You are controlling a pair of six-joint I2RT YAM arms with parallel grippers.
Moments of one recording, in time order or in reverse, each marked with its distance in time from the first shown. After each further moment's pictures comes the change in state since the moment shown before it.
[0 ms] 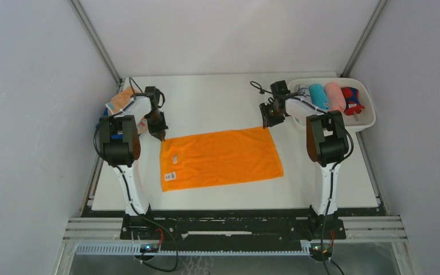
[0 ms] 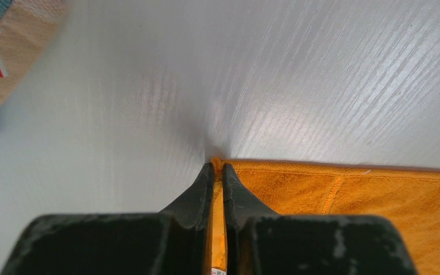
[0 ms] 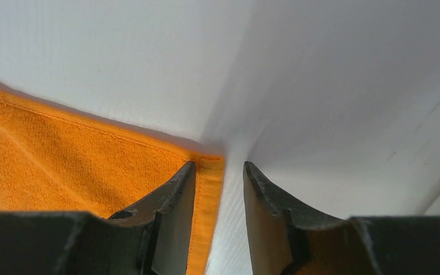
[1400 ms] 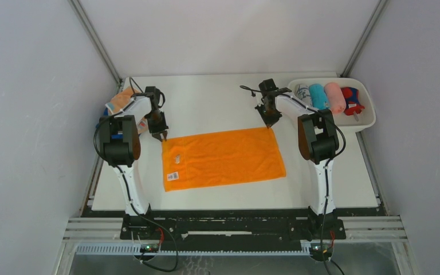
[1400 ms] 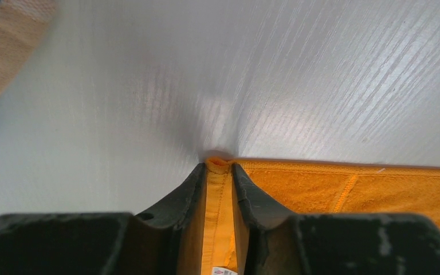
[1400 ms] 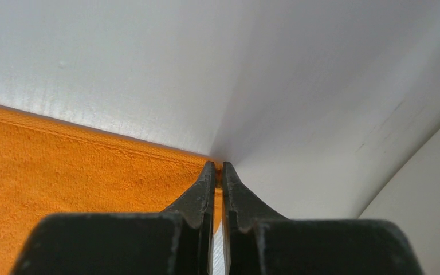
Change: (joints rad) left arm 0.000 0.000 0.001 -0.002 0.011 -0.001; right arm 0.068 0.100 0.177 -0.201 0.224 -0.093
